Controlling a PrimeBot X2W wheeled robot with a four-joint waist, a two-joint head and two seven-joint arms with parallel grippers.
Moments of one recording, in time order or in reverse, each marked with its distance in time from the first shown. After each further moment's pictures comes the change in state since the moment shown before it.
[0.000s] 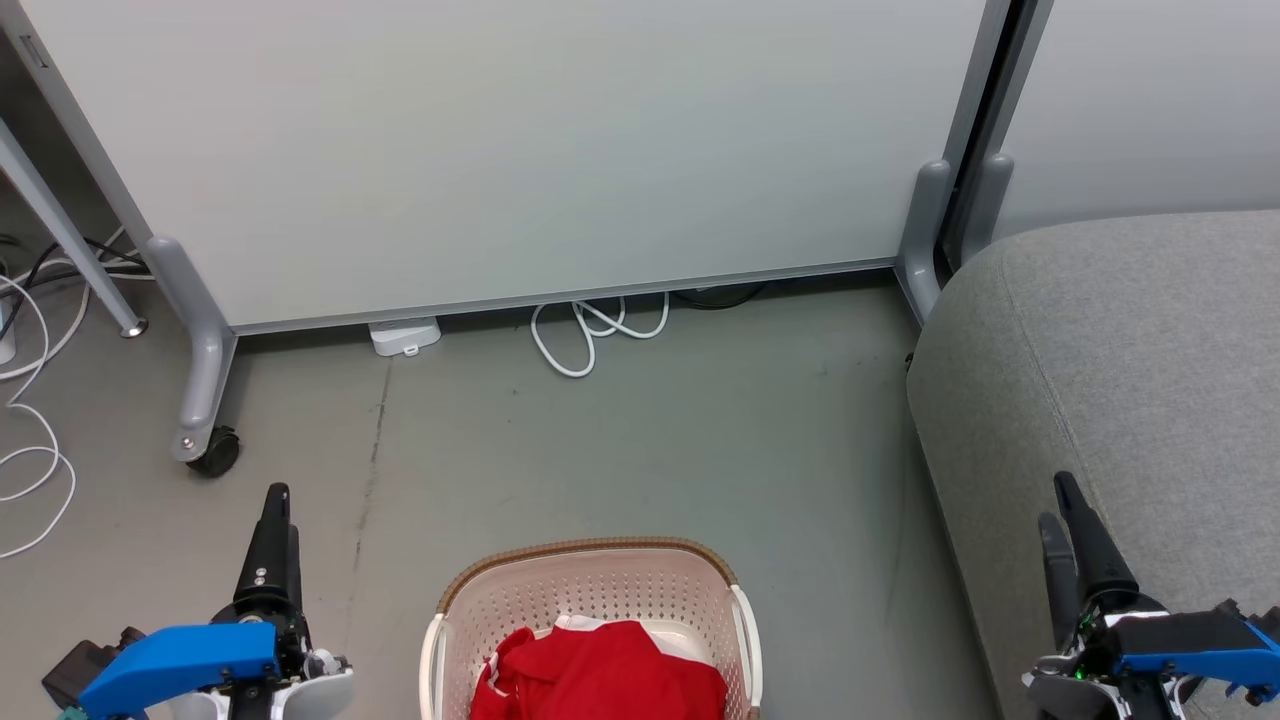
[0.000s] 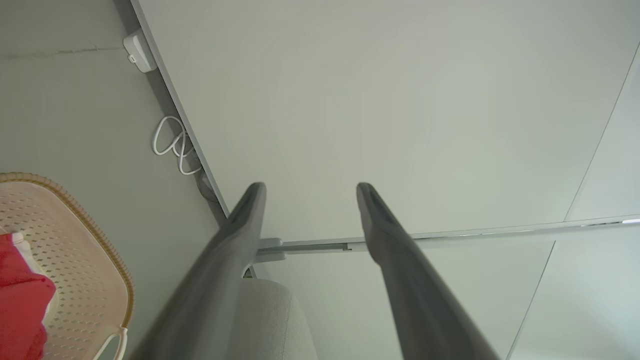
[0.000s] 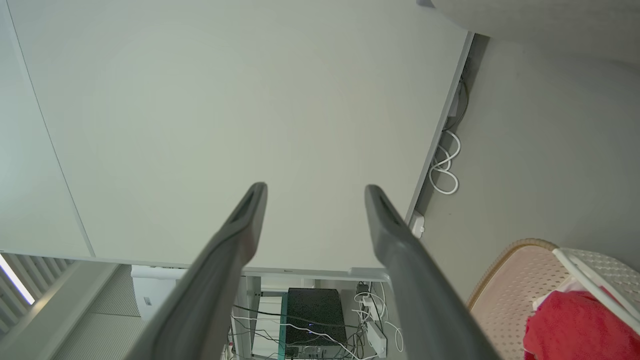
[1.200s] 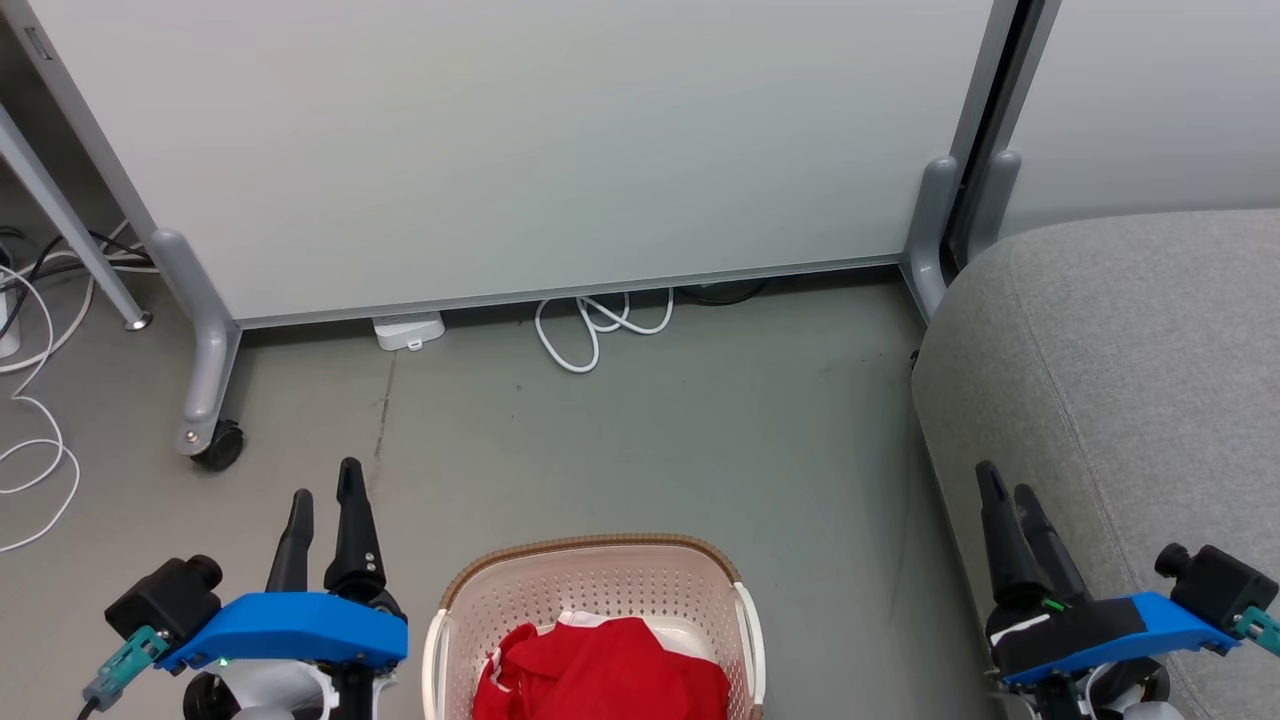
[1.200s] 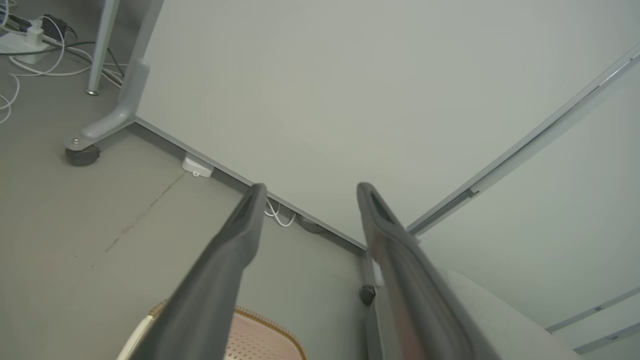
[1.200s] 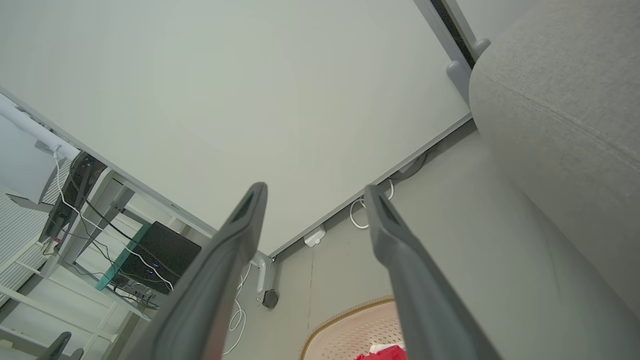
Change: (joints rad) left arm -0.014 0.011 -0.138 -0.036 0.724 0.085 -0.139; right arm -0.002 -0.001 0.101 -0.051 -0.688 0.000 -0.139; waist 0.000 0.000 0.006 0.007
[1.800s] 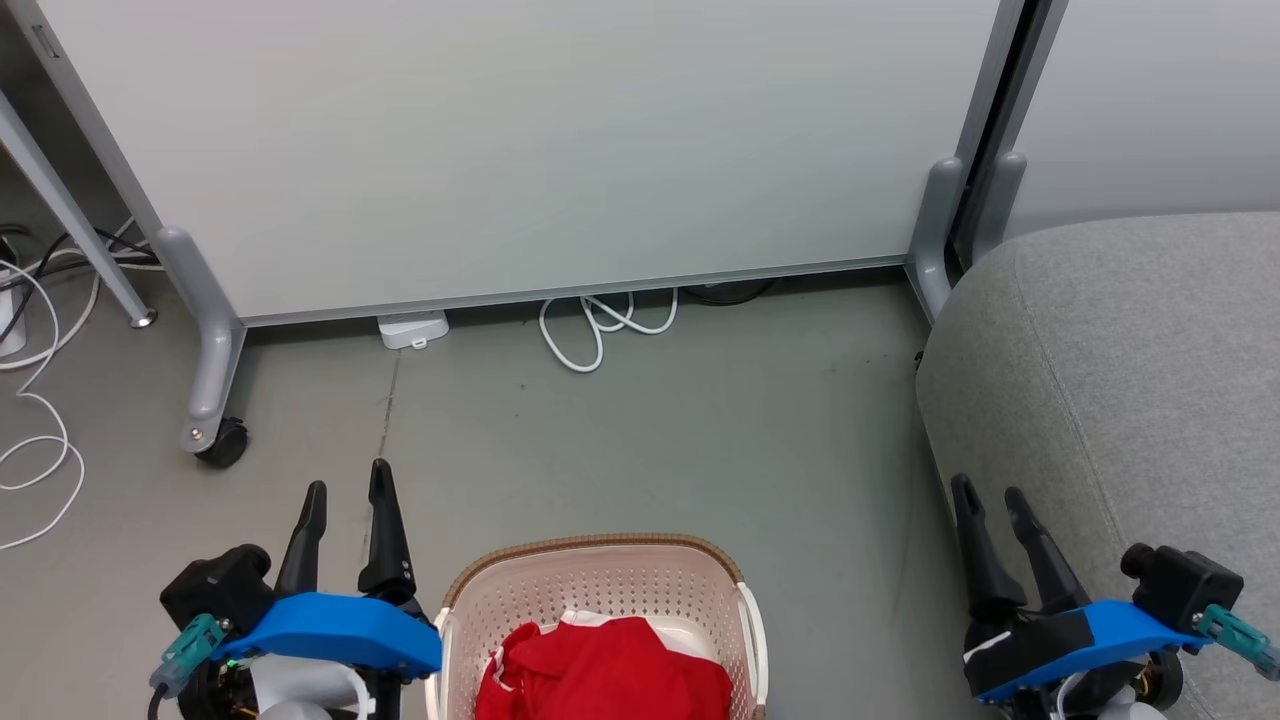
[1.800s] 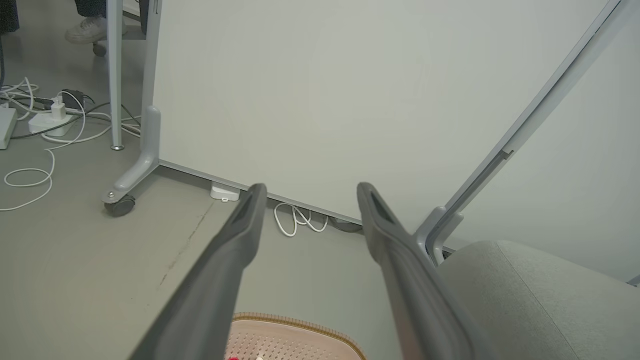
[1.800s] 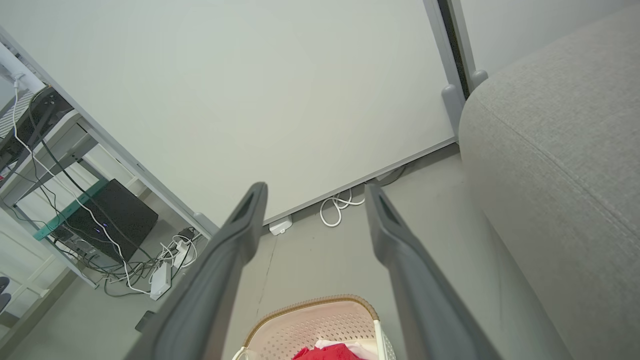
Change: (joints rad) left arm -0.010 0.020 -0.068 0.032 0.226 0.036 -0.053; right arm -0.002 -0.001 0.021 0.041 -0.241 0.000 -0.053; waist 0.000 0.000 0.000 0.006
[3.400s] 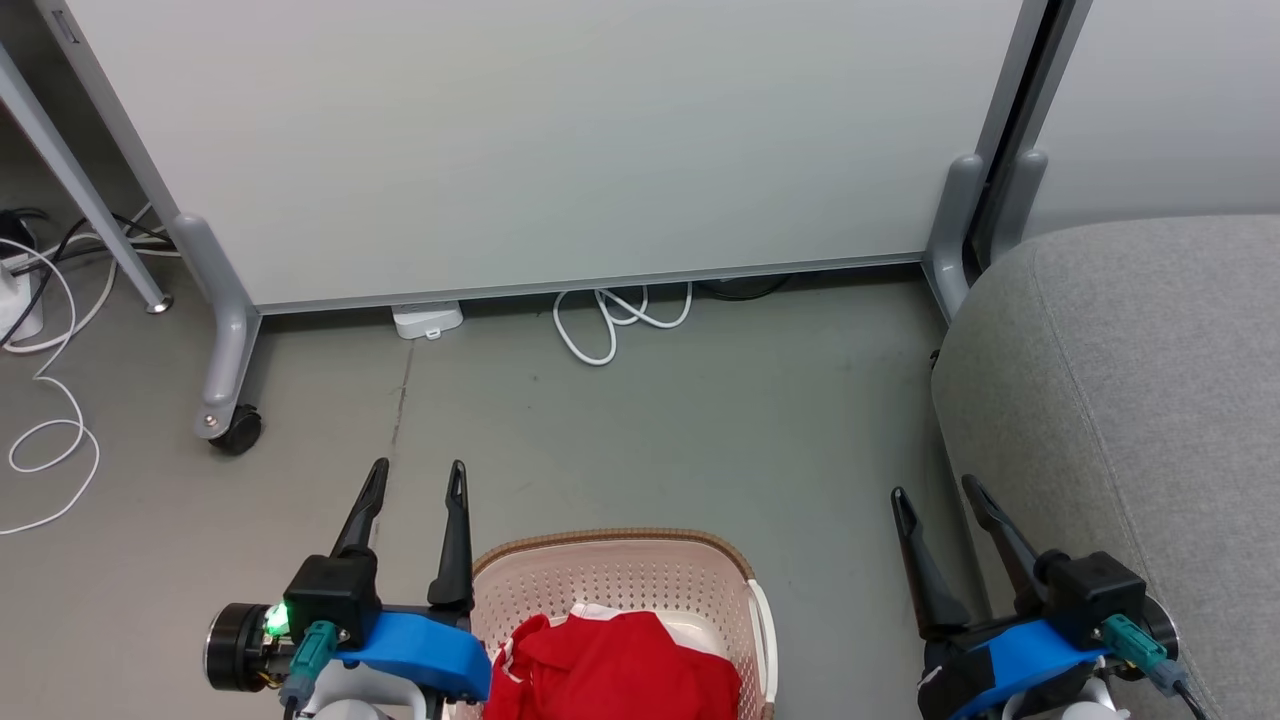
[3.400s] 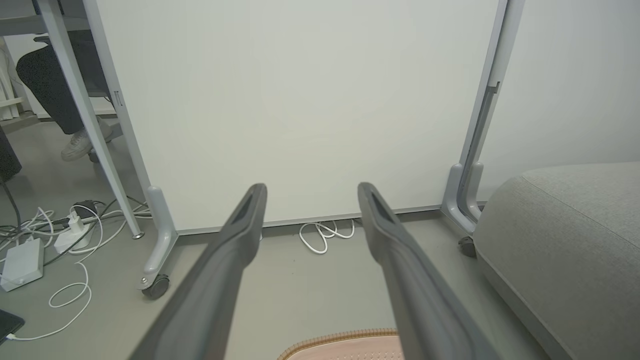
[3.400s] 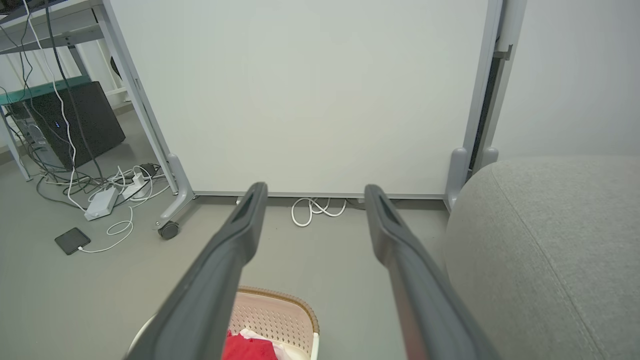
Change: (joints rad) left arm -0.020 -0.001 -0.078 0.058 0.386 -0.035 -0.106; right arm -0.008 -0.003 0.064 0.012 -0.437 0.000 -0.107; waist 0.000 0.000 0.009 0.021
